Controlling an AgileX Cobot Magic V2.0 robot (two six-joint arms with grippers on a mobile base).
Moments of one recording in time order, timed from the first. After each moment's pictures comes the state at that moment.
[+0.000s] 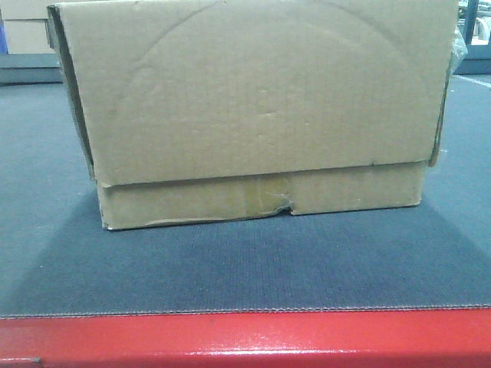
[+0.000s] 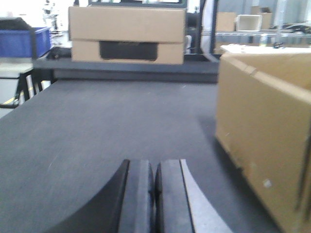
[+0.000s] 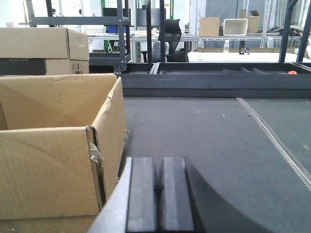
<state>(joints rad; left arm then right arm) 0.08 0.01 -0.11 0.01 0.19 0.00 0.13 0.00 -0.43 0.01 0.48 0.04</state>
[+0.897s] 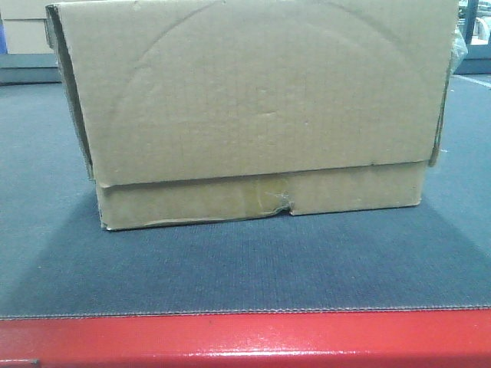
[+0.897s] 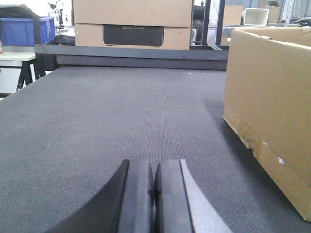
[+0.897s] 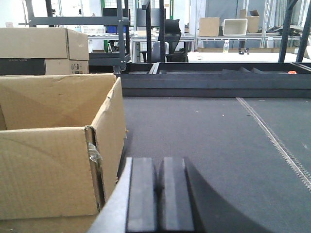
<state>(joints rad) 0.08 0.00 0.00 0.01 0.08 0.00 0.13 0.00 -0.43 0.01 0.48 0.04</state>
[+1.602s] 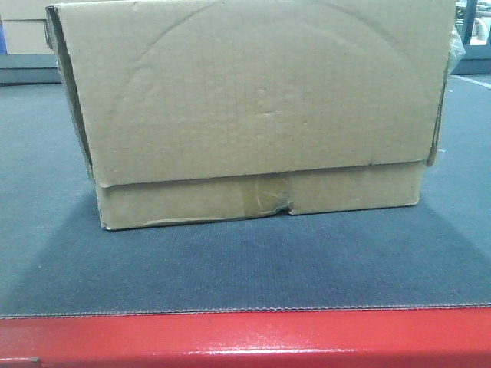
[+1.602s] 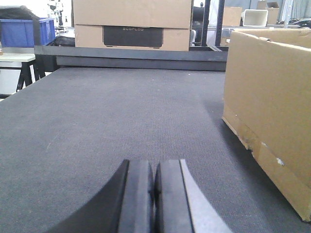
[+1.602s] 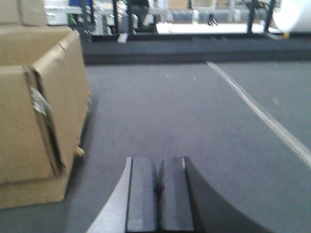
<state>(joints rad) 0.08 0.00 0.00 0.01 0.08 0.00 -0.01 0.00 -0.16 0.03 0.31 0.02</state>
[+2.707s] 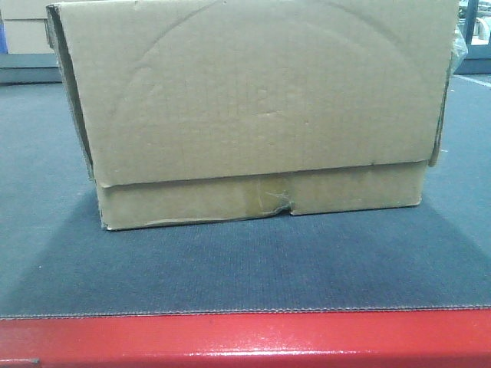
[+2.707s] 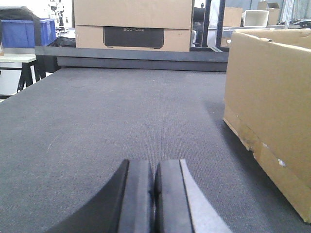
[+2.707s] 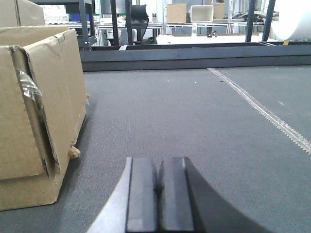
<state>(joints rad) 0.08 0.00 0.00 0.01 0.08 0.00 -0.02 0.00 0.00 0.03 0.08 0.02</state>
